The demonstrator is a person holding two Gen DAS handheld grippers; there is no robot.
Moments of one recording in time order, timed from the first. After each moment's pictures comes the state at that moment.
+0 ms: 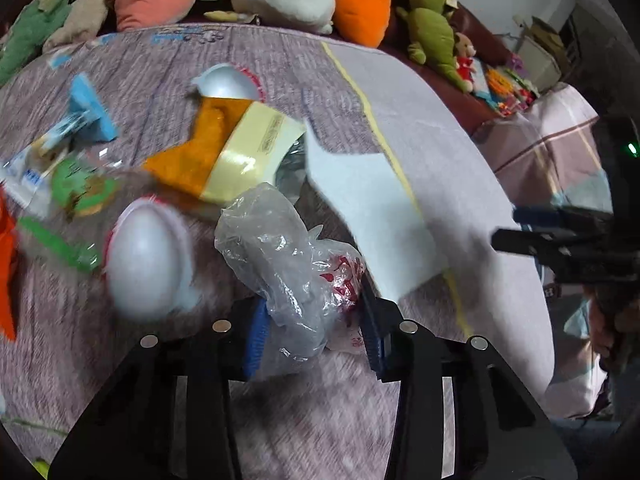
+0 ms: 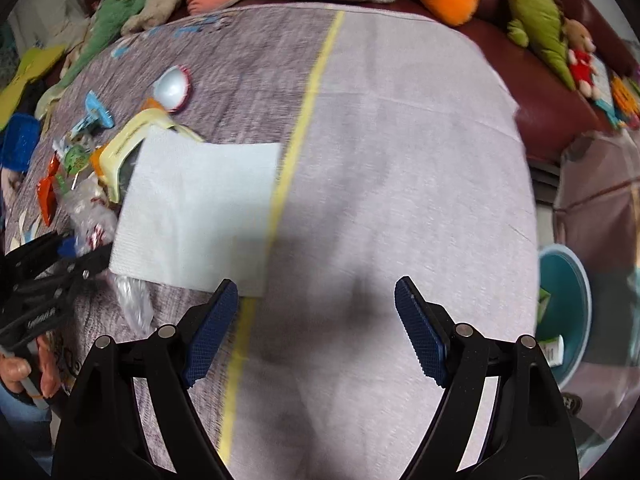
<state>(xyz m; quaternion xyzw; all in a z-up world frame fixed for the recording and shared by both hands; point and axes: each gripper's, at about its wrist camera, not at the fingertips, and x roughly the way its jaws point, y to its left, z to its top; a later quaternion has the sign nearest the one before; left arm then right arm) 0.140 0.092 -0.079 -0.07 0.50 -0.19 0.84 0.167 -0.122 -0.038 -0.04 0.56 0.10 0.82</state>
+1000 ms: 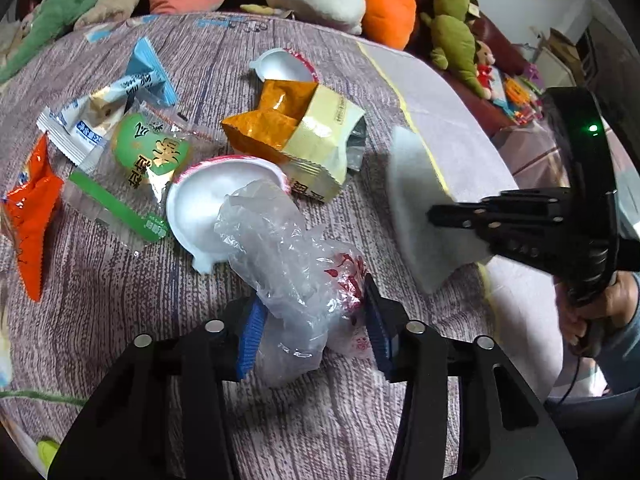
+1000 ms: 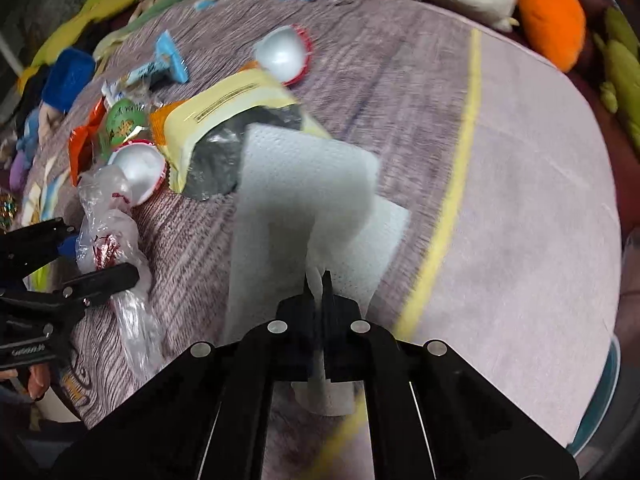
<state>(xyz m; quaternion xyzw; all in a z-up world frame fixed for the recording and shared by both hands) 0.124 0.120 -0.084 -0.08 0.50 -0.16 0.85 0.185 -0.056 -0.063 -0.08 0.54 0.20 0.81</state>
